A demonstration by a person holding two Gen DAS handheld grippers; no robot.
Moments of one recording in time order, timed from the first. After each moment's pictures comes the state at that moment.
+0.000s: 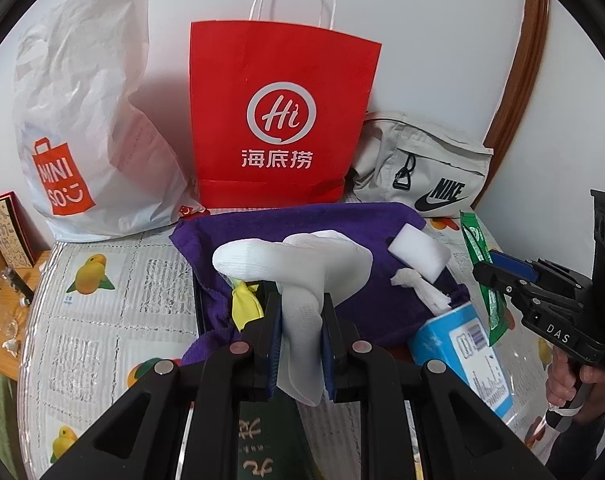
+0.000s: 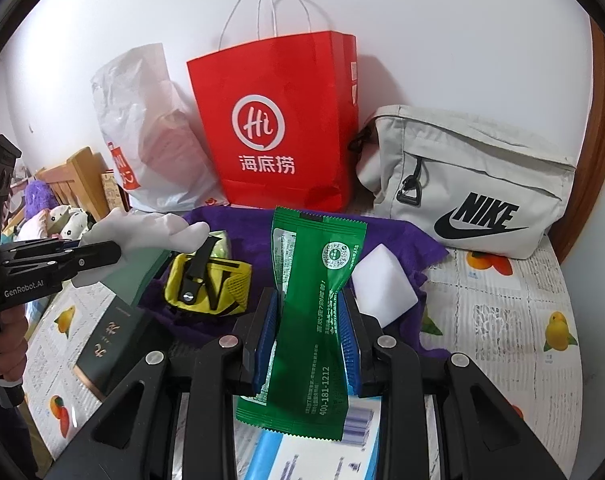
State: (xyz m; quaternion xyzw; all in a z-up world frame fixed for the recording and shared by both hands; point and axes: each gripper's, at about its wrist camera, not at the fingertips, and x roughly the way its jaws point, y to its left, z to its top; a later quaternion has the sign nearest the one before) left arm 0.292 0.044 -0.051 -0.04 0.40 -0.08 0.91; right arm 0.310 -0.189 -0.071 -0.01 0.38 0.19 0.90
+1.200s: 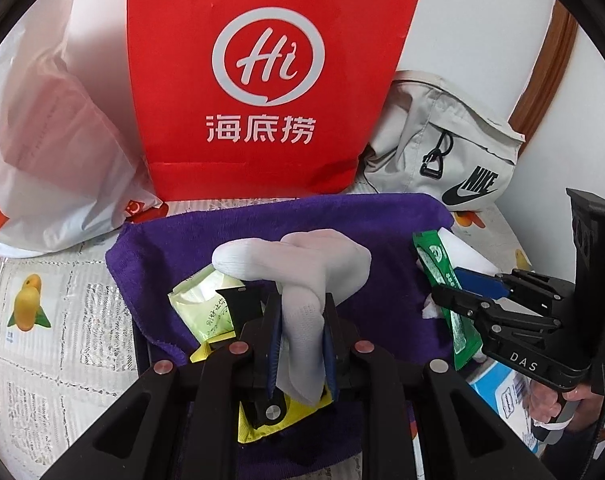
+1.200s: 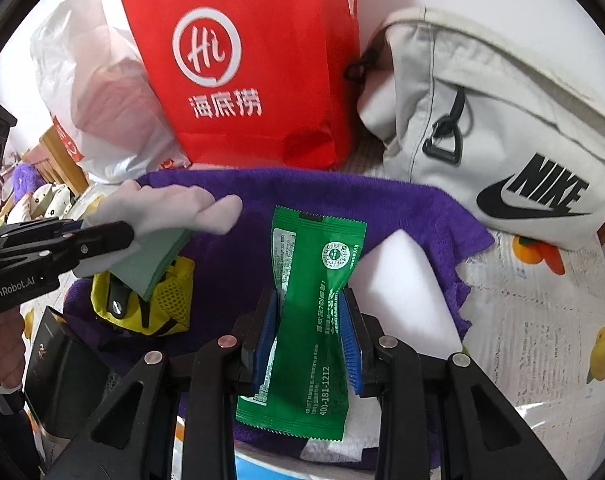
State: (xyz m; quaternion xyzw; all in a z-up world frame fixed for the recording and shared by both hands) left arm 0.391 0.022 -0.111 -0.05 0.45 -0.10 0.88; right arm 0.405 -0.169 -0.149 -0.02 0.47 0.20 0.86
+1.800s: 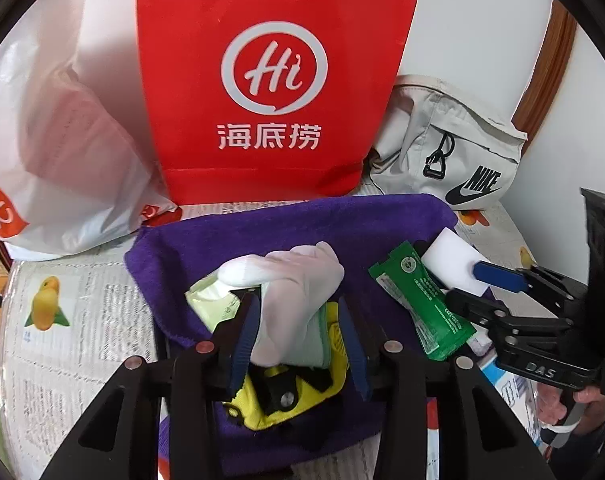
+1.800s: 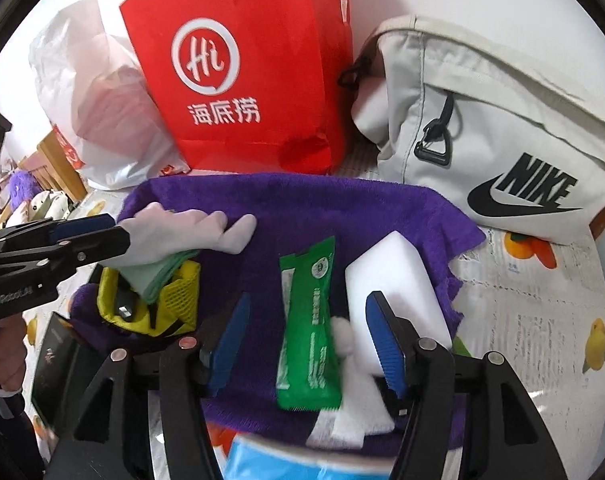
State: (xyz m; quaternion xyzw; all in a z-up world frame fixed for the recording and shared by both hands) left arm 0.378 0.028 -0.096 -0.04 0.45 -0.08 0.89; right arm 0.392 -0.172 -0.131 -0.01 0.46 0.18 0.87
